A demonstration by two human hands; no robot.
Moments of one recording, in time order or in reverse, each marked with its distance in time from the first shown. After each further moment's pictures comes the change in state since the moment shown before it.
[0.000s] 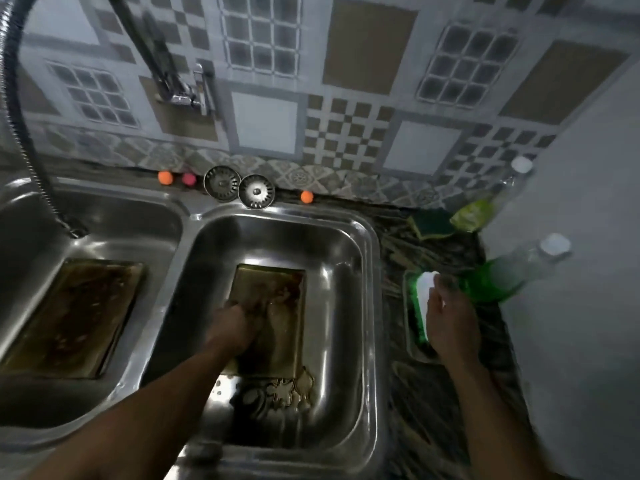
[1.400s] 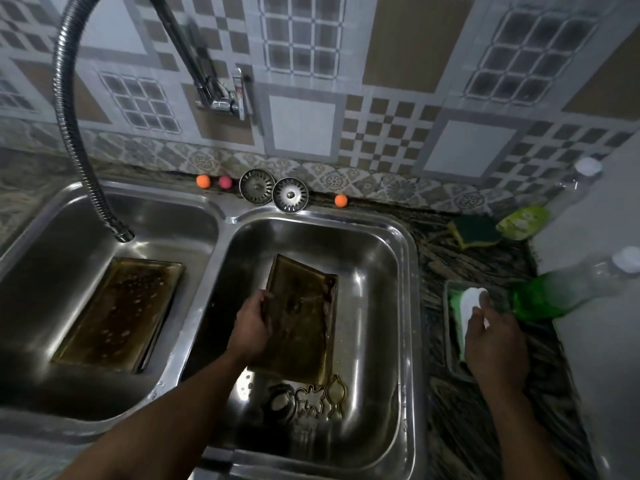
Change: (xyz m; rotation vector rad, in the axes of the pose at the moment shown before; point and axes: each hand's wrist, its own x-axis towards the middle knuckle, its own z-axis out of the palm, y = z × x) left_hand 0.001 -0.024 0.000 -0.538 0.198 0.067; right_hand -0.007 0.005 0.016 -0.124 0.086 0.095
